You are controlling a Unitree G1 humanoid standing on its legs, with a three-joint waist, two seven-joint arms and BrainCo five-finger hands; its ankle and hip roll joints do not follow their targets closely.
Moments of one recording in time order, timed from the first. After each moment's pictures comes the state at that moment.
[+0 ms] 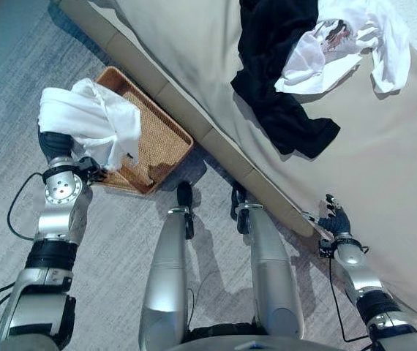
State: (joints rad) left arm -0.49 0.67 -0.03 0.41 -0.52 -0.20 0.42; right arm -0.18 -0.44 0.12 0.68 0.17 -0.13 -0.26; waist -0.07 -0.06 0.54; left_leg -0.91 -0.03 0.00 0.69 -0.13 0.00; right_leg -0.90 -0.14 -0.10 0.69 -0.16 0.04
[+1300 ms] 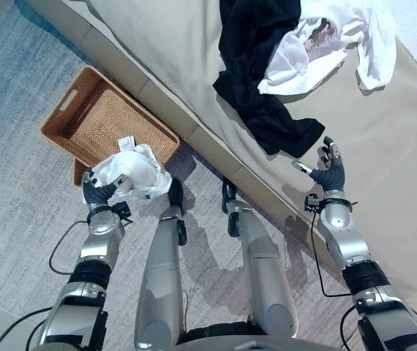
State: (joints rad) left arm -0.34 0.40 -0.02 0.65 -0.41 -0.13 0.50; right arm -0.33 -0.40 0.08 0.38 0.19 -0.20 -0.39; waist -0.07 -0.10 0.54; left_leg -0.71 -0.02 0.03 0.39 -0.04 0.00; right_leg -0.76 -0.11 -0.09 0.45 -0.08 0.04
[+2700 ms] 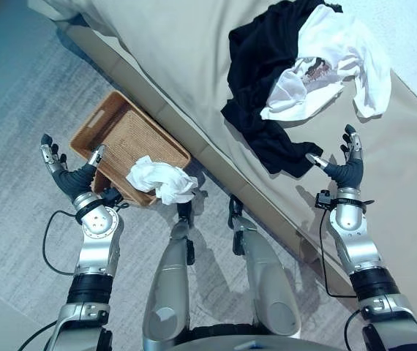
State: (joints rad) left arm -0.20 0.37 0.09 0.15 -0.03 -0.28 0.76; right arm -0.26 -0.43 0.01 0.23 0.02 -0.23 -0.46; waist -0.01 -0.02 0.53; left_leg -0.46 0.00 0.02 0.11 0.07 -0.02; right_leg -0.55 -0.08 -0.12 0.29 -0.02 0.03
